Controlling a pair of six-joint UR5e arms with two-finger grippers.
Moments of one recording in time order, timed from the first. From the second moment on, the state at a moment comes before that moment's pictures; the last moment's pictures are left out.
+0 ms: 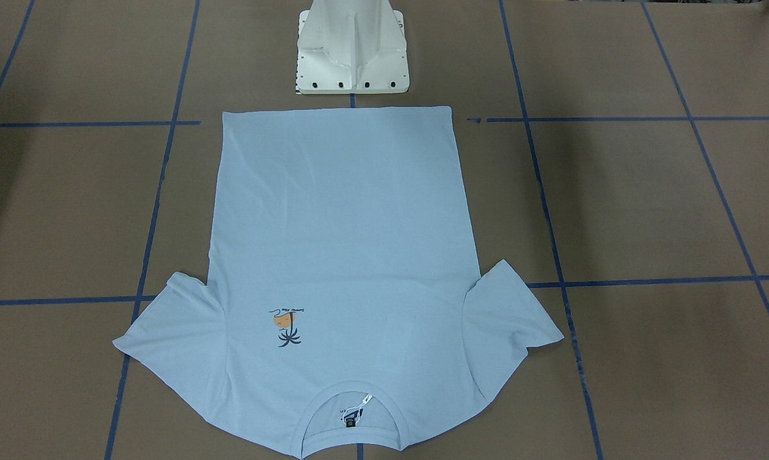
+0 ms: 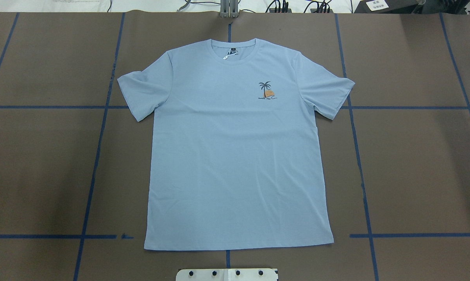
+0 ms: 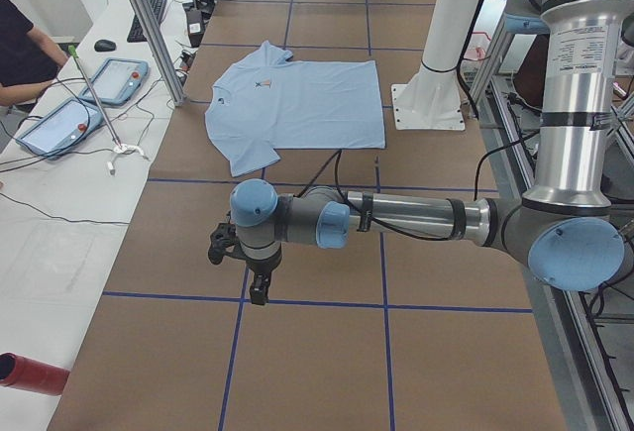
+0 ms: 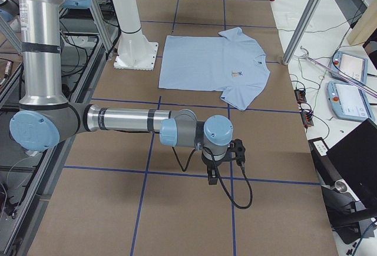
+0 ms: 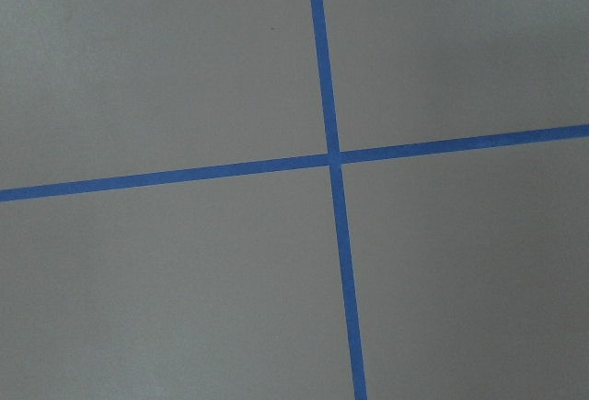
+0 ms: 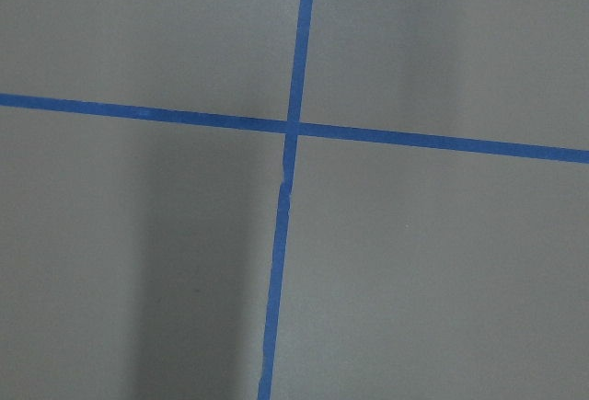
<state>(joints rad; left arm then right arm) -1.54 -1.57 -1.63 -1.62 -2.32 0.02 1.60 -1.60 1.61 -1.59 2.36 -0.12</state>
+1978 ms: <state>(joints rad) -1.49 -1.71 -1.54 -1.94 -2.38 -0.05 0.98 -1.02 1.10 -0.79 2.09 0.59</state>
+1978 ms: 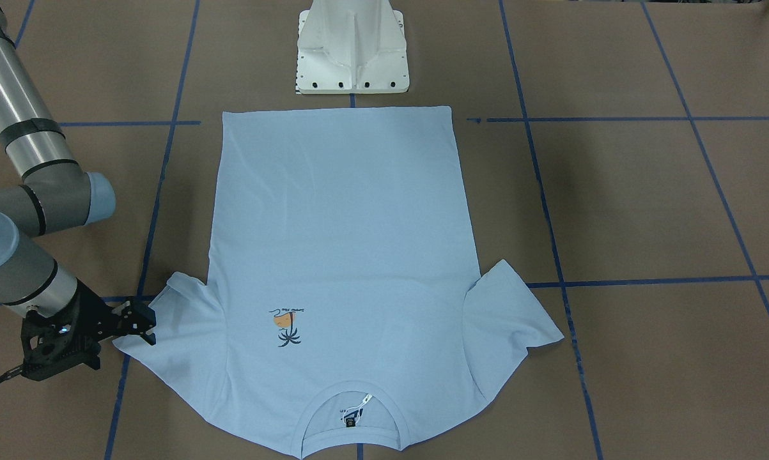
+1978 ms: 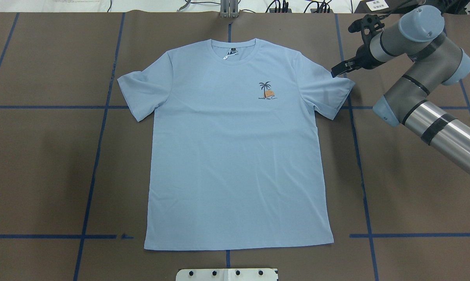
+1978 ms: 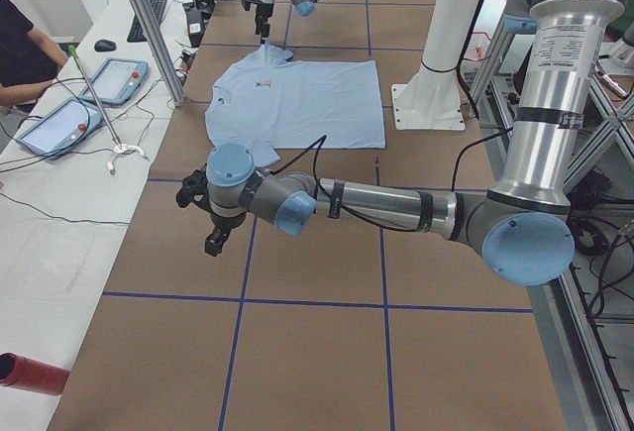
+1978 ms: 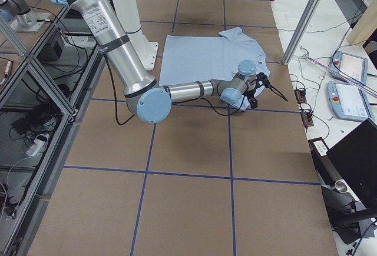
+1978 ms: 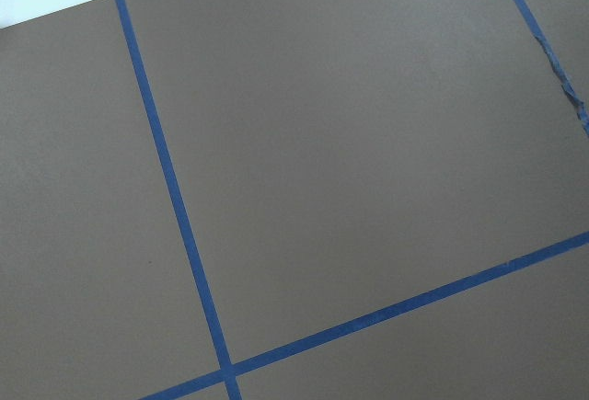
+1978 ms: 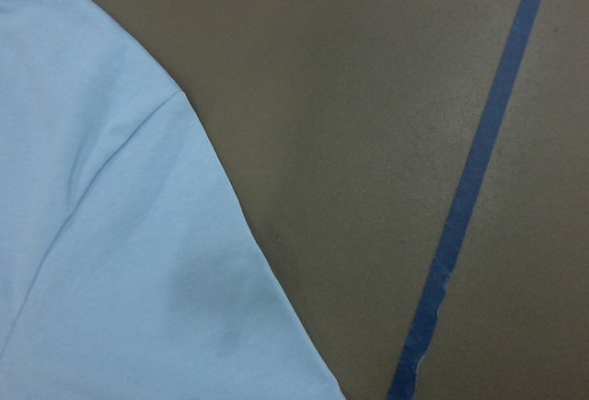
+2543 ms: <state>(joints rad) -1.49 -1.71 -1.54 -1.95 -2.38 -0.05 0.98 -1.04 1.09 -0.78 2.09 0.60</state>
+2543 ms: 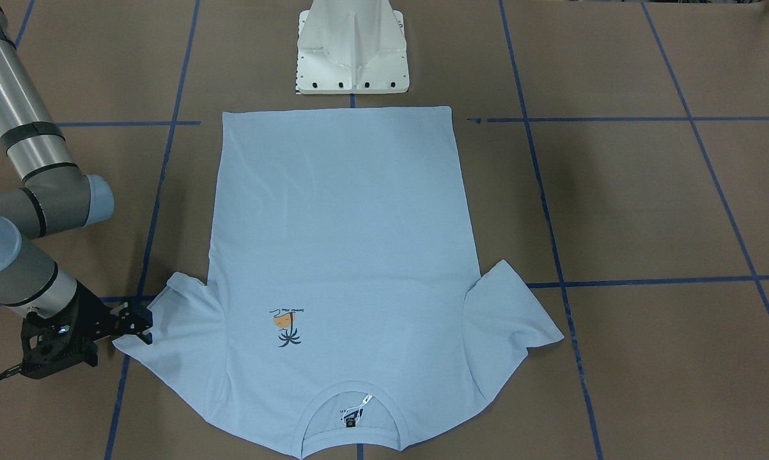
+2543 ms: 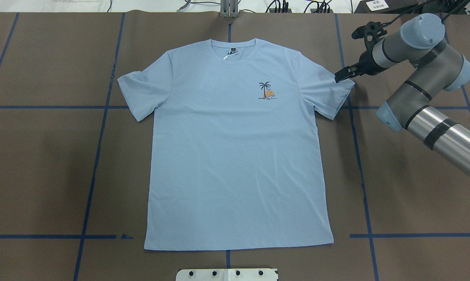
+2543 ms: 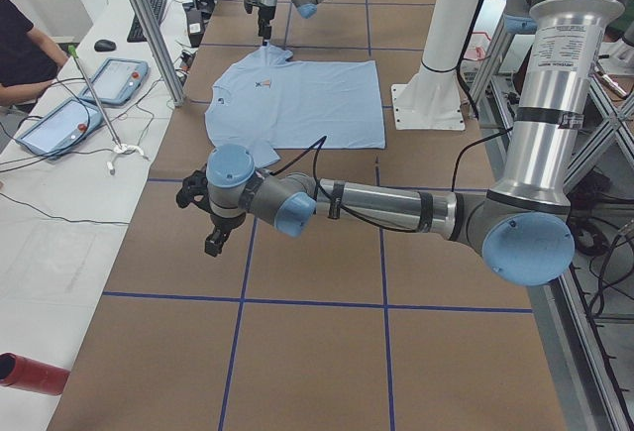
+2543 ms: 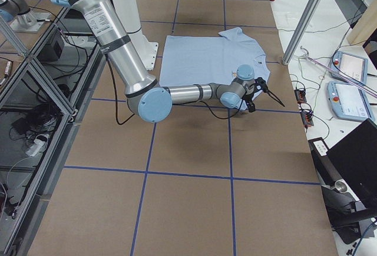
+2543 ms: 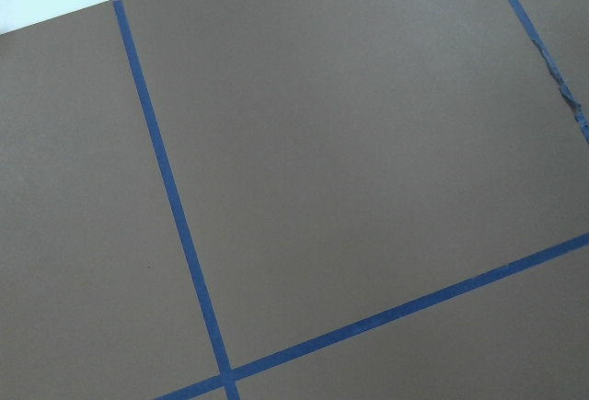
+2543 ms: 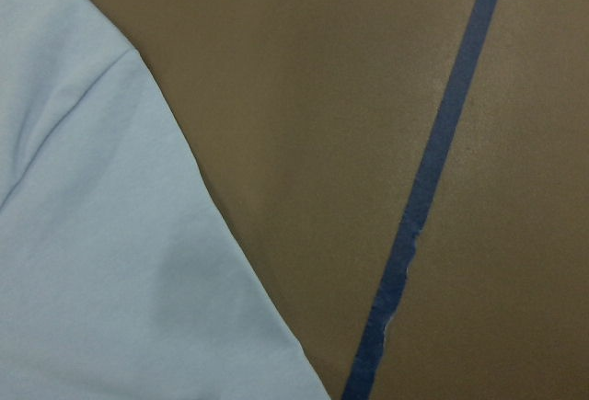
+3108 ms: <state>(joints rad) -1.49 -1.71 -1.54 -1.95 -2.38 -0.05 0.97 -1.06 1.10 -0.78 2.10 0.60</state>
